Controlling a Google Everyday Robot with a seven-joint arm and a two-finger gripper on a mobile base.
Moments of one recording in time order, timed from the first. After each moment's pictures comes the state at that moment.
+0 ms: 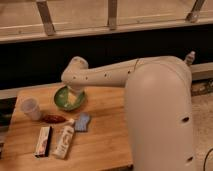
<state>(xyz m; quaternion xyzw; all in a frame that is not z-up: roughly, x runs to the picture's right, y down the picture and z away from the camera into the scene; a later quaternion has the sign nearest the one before) -0.168 0.013 0.811 -0.19 -0.03 0.25 0.95</state>
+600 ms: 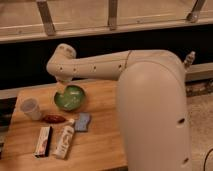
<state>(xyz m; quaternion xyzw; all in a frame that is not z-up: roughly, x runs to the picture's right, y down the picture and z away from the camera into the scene) -0.227 -0.045 0.784 -0.14 -0.09 0.19 0.97</state>
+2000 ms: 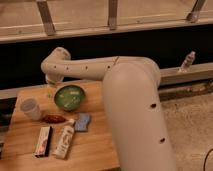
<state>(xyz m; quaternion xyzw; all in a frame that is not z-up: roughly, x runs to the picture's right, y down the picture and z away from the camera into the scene) -0.299 -0.019 0.809 -0.20 -0.17 0.13 0.96</state>
